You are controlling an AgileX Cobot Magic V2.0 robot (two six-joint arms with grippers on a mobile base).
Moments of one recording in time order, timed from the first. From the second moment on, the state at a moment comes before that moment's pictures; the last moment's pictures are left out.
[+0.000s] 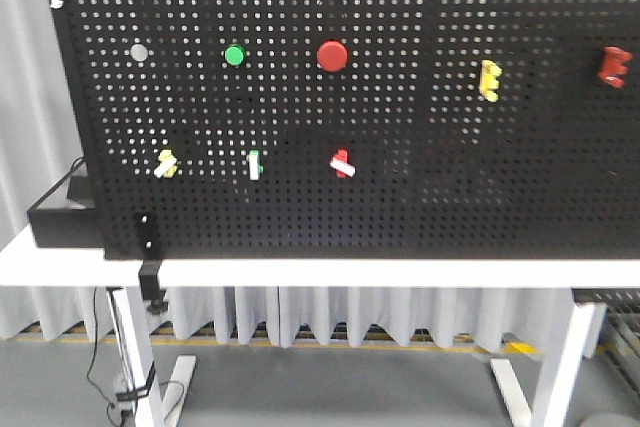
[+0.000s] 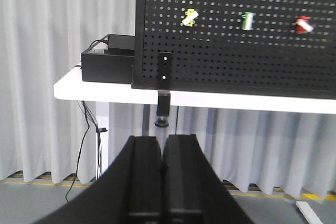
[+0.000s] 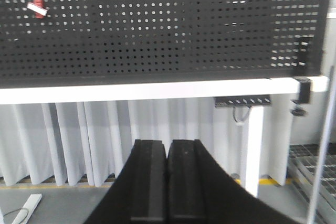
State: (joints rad) left arm -0.03 -0.02 0.03 -0.12 0.04 0.03; right arm -0.02 -0.01 0.03 -0.08 0.07 0.10
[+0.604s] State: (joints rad) left arm -0.03 -0.02 0.03 -0.12 0.04 0.03; right arm -0.02 -0.01 0.03 -0.08 0.07 0.10
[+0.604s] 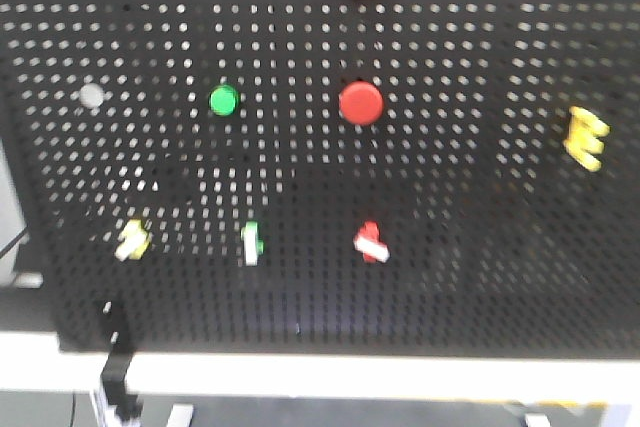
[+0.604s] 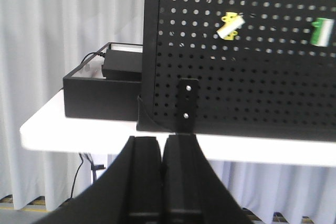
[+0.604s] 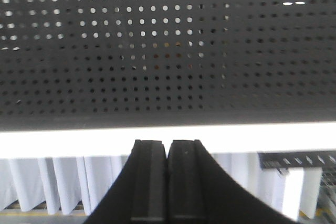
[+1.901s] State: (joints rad) left arm -0.03 -0.02 0.03 -0.12 0.04 0.03; right arm -0.02 -0.01 0.03 -0.08 0.07 0.10
